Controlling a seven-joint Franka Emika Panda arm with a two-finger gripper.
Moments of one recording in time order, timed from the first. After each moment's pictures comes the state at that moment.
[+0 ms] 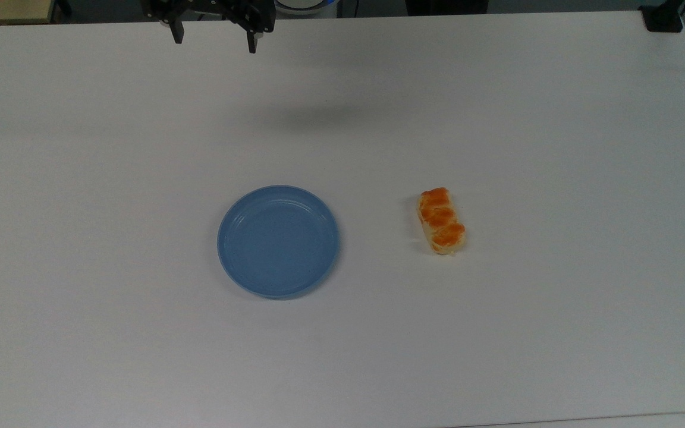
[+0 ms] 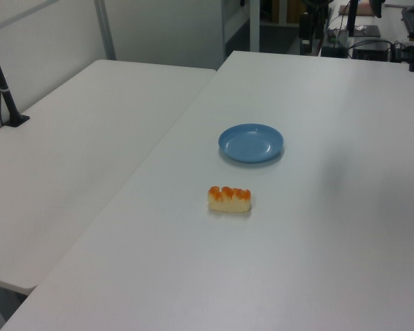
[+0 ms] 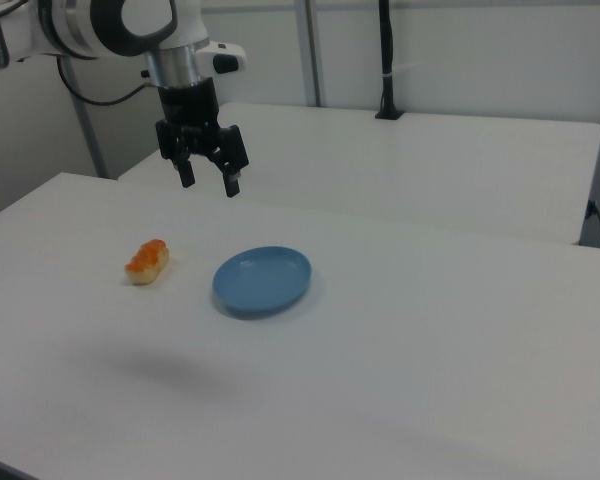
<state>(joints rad) 0.02 0.11 -0.12 -1.48 -0.05 1.57 0.01</state>
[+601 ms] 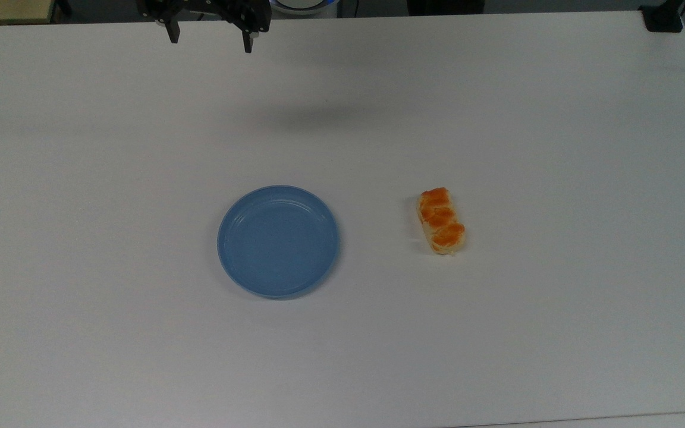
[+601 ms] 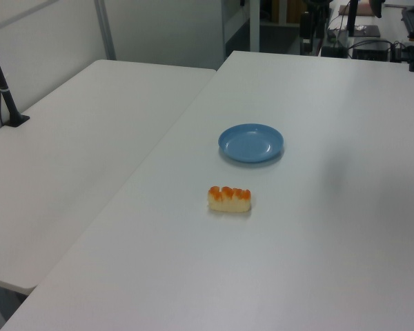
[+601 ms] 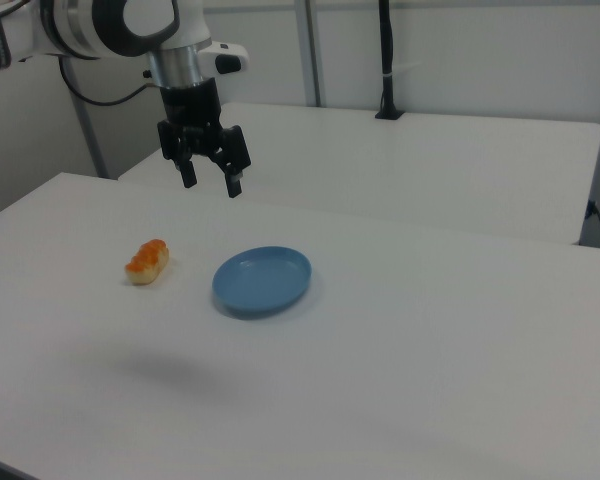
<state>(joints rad) 0.02 0.11 -0.12 -1.48 -0.05 1.57 0.00</state>
